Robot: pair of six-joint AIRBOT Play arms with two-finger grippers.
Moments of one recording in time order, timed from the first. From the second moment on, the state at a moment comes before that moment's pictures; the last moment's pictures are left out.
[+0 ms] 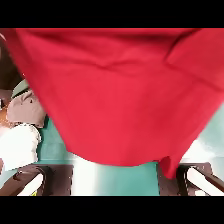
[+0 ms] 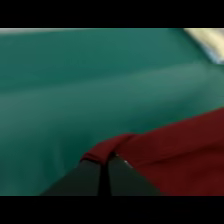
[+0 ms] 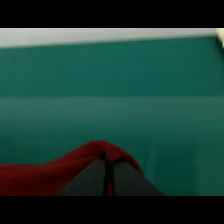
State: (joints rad) left arm -0.01 -0.93 1.56 1.07 -1.16 -1.43; right arm -0.38 -1.11 1.99 -1.06 1.48 1.47
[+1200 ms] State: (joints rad) left arm -0.01 -1.52 1.34 1.09 -0.66 -1.31; right arm -0.10 -1.85 1.99 -1.41 1.24 1.50
